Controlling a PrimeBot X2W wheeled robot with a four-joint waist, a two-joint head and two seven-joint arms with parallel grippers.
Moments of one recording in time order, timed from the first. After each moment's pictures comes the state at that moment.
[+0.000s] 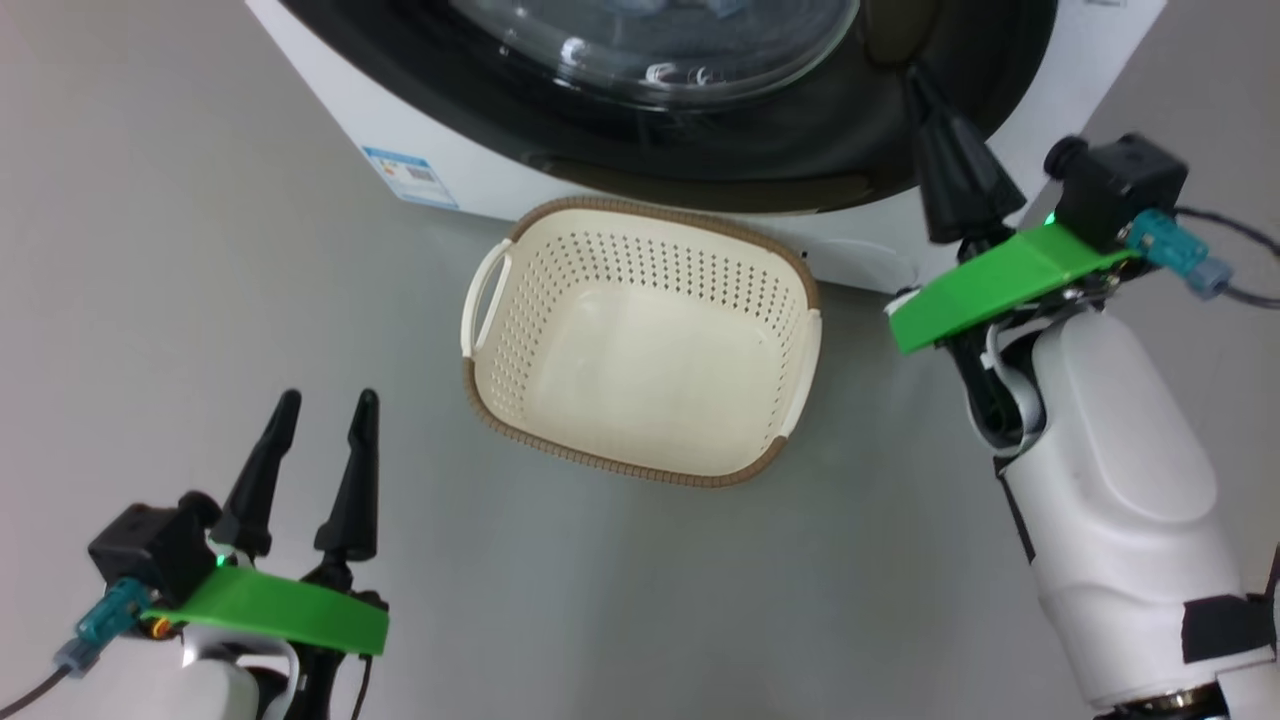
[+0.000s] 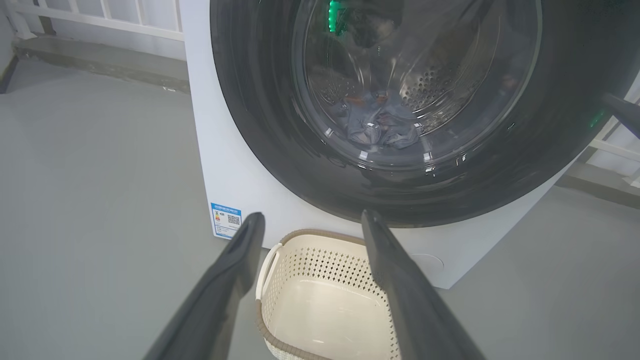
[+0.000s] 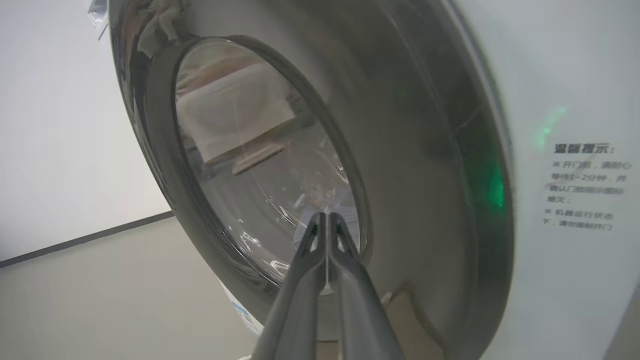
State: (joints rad) left arm -0.23 0.18 -0.21 0.13 -0.53 -0.13 -0.26; right arm -0.78 -0.08 0.11 0.50 0.26 0.13 -0.26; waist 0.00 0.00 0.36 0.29
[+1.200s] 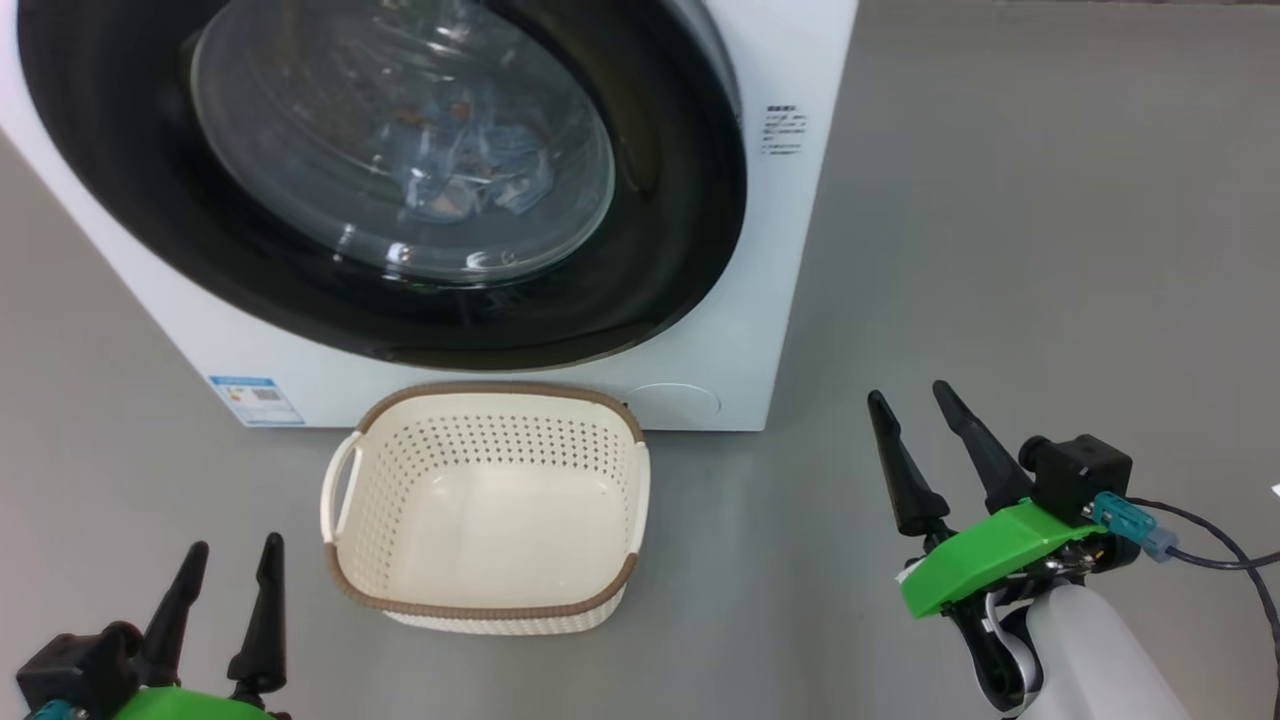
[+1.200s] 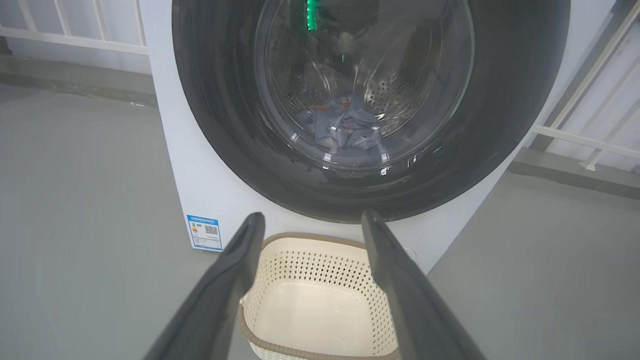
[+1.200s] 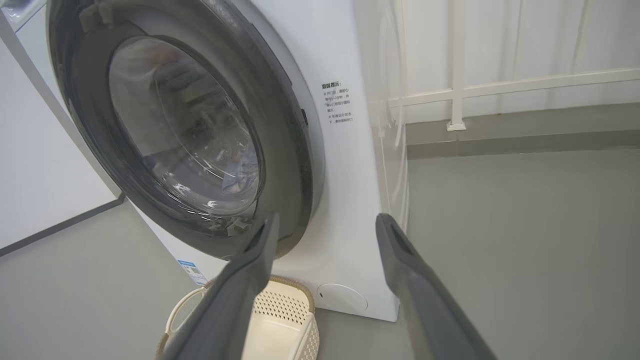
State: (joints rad) left arm -0.03 0.26 -0.11 0.20 -0.53 -0.13 -0.26; right arm -0.34 -0.07 0.11 0.44 0.32 0.13 -0.26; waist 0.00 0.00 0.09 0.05
